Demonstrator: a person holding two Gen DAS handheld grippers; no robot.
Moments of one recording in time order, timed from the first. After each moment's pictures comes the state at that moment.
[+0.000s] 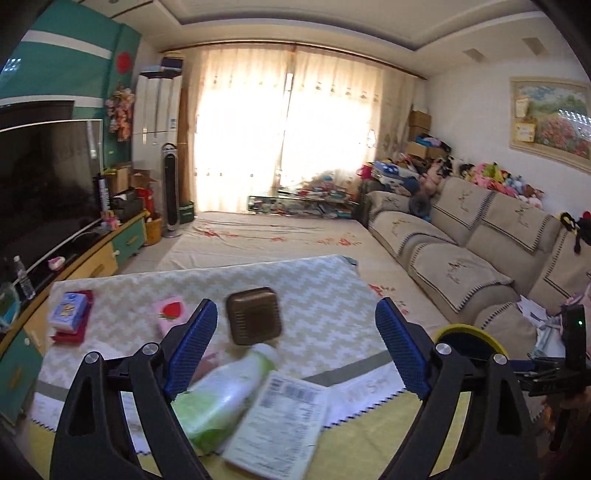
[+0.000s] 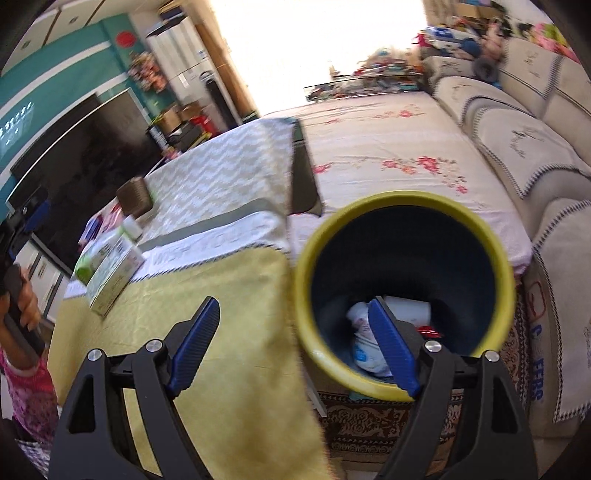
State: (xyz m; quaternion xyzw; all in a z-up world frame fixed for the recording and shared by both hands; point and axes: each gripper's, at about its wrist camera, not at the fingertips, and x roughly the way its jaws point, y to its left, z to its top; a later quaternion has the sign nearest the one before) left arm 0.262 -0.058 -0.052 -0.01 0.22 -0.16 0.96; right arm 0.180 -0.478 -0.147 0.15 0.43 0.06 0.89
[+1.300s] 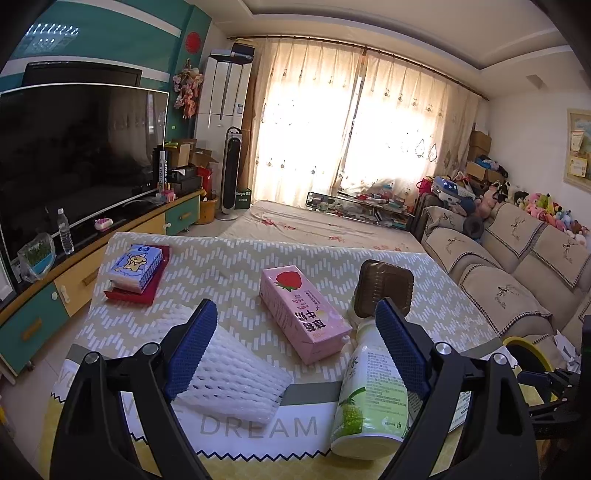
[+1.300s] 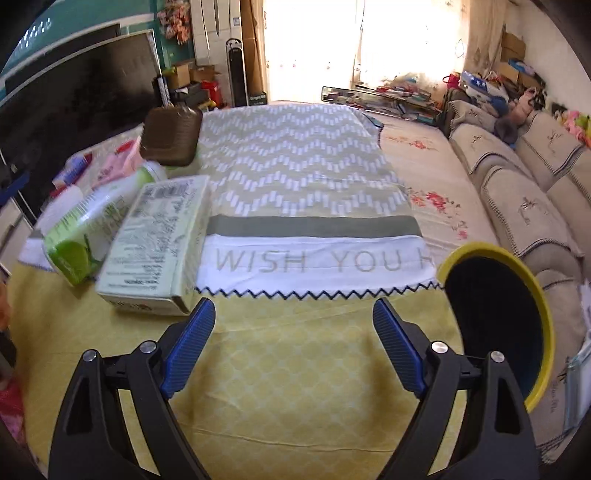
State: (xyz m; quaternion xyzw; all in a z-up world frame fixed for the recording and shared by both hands) left arm 0.292 0.039 -0.113 -0.06 0.23 -0.07 0.97; right arm 0.247 -0.313 -0.162 0.02 0.43 0.03 0.90
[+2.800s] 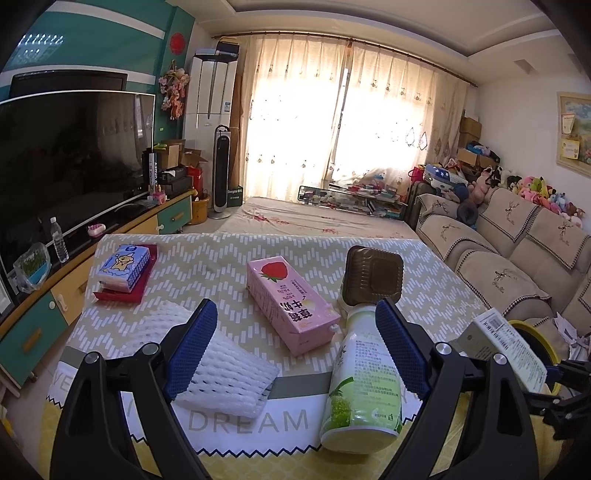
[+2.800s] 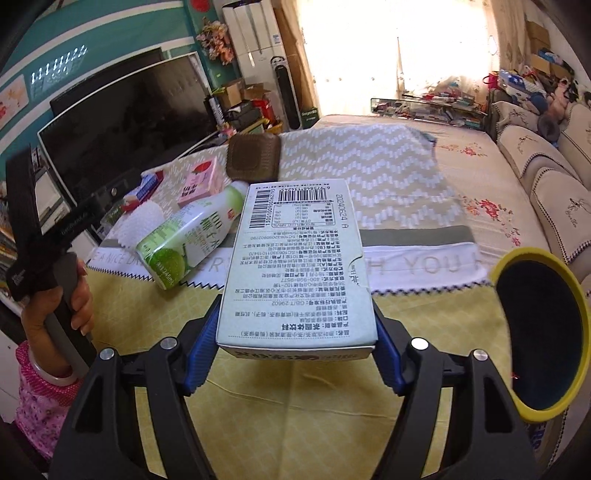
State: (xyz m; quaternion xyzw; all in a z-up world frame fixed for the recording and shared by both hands) left arm 0.292 0.026 -0.119 -0.04 0.24 -0.08 0.97; right arm 0.215 -0.300 -0.134 0.07 0.40 0.12 0.91
